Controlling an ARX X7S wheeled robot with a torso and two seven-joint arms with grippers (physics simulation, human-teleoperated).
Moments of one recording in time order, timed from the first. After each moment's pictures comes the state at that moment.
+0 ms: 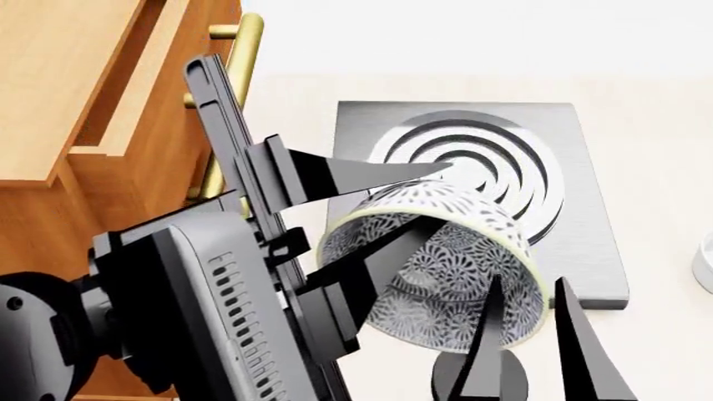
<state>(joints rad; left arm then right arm) -1.40 -0.52 1.12 0.52 -0.67 -0.47 -0.05 0.13 0.76 -0.52 -0.99 0.43 0.18 0.91</state>
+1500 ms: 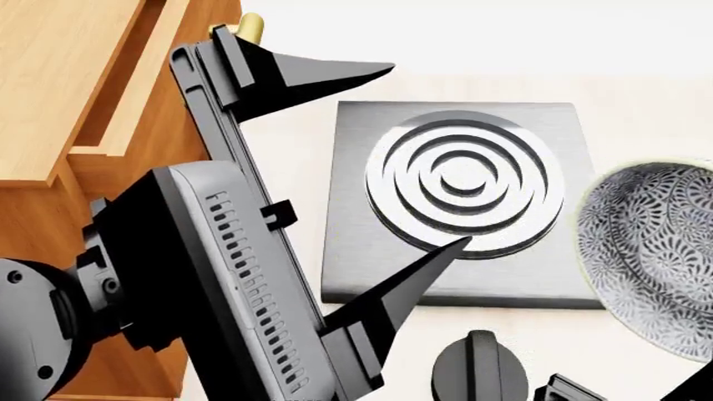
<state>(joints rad) -1.40 -0.52 1.09 0.50 -0.75 -0.53 -0.09 0.07 0.85 -0.29 -1.01 0.64 0.17 1.33</state>
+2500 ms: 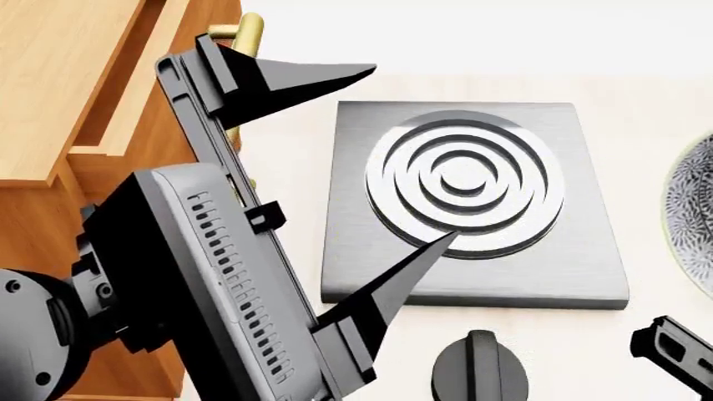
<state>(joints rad) -1.35 -0.54 1.08 0.49 -0.74 -0.50 -0.11 0.07 0.91 -0.13 -0.92 0.87 -0.01 1.32</state>
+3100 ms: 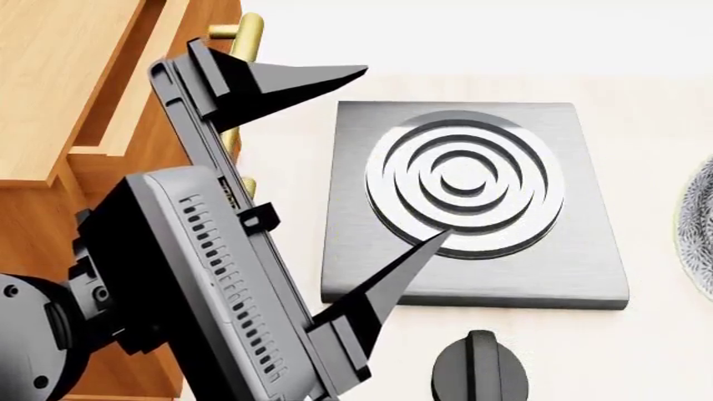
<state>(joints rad) -1.33 -0.55 1.08 0.49 -0.73 -0.48 -0.12 -0.02 0.81 0.00 -0.81 1.23 -0.30 1.07</state>
